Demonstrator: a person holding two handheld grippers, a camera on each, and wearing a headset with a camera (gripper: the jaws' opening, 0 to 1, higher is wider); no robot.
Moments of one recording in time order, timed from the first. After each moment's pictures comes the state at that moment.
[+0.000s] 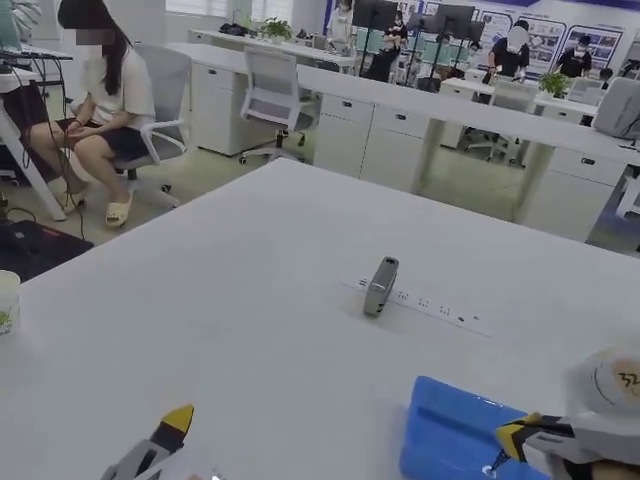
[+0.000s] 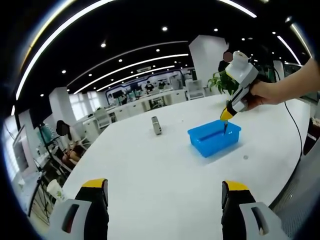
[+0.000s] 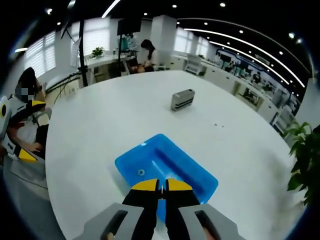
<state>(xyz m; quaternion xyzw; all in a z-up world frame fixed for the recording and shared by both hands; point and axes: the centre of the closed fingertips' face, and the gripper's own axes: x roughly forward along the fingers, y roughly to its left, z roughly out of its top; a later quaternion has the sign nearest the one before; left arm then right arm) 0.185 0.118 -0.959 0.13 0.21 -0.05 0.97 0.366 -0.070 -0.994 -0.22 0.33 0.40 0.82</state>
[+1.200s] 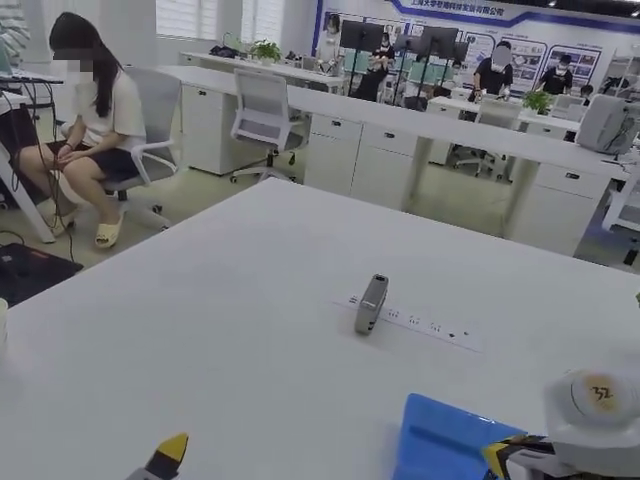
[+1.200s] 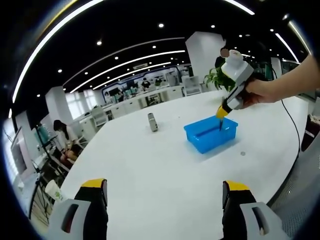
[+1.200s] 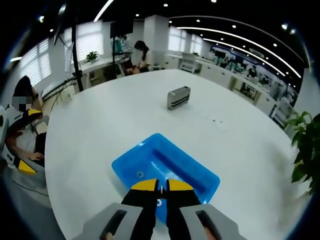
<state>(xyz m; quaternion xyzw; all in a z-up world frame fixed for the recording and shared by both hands) 0.184 0.113 -0.965 0.14 0.22 -0.06 0.96 0.365 -0.071 -0.986 -0.19 0.33 0.39 0.84</state>
